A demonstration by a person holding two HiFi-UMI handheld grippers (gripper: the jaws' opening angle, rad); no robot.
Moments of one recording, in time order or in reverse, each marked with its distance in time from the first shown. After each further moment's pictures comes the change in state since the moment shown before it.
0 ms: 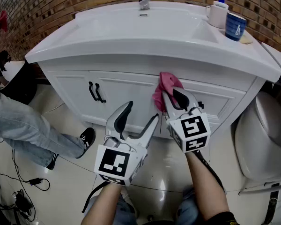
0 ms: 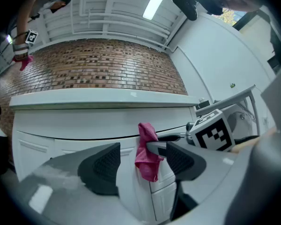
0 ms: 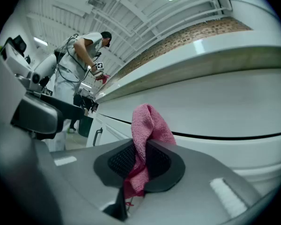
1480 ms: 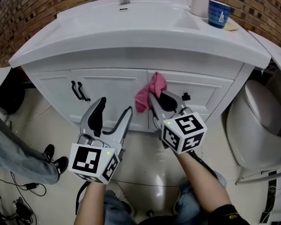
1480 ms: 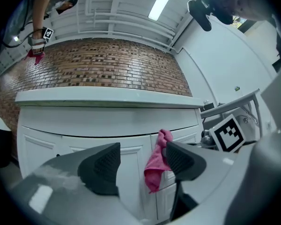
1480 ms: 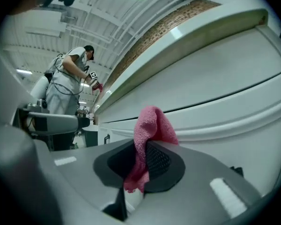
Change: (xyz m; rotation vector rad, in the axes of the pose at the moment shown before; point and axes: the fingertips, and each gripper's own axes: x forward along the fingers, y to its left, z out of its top) left arm -0.013 0.027 -0.007 -0.026 0.040 0.057; right arm -0.018 0.008 -0.025 0.295 0.014 0.071
